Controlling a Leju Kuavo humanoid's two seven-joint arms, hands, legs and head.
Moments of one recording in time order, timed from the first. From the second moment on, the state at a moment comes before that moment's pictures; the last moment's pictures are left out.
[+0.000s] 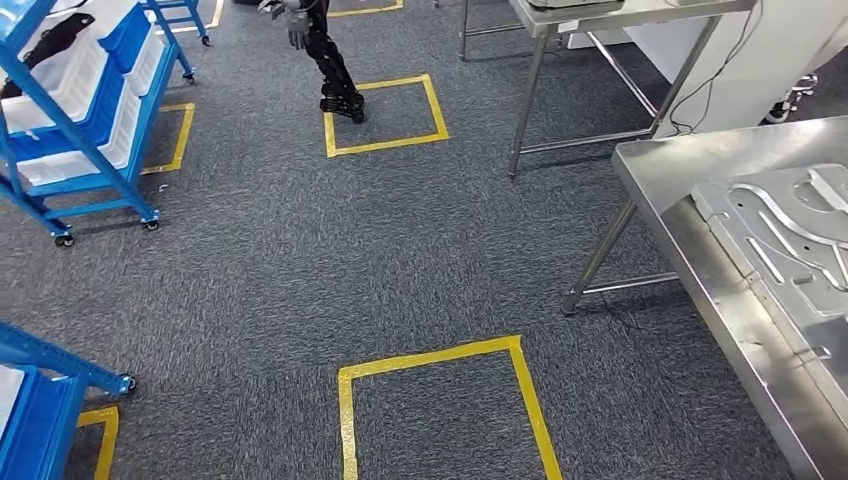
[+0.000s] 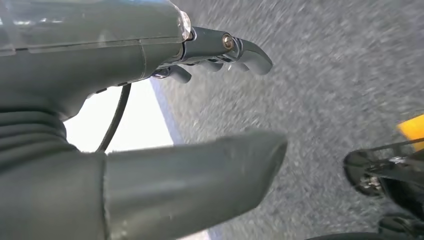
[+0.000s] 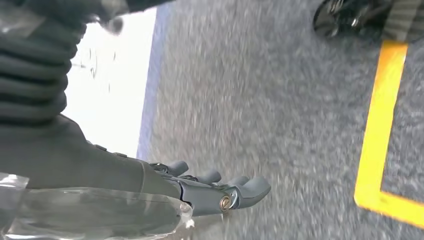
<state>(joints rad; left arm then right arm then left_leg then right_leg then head) -0.04 -0.08 0.90 -0.17 -1.33 -0.02 0.10 -0.02 -0.05 -0.07 -0.19 0.38 -0.14 -0.08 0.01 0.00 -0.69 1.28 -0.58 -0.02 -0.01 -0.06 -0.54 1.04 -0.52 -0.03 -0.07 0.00</state>
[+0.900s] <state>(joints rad) -0.04 -0.10 0.92 -0.17 -1.33 -0.01 0.13 -0.02 -0.01 -0.17 -0.18 0.37 -0.11 -0.11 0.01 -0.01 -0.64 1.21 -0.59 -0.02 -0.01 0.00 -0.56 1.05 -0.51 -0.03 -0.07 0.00</state>
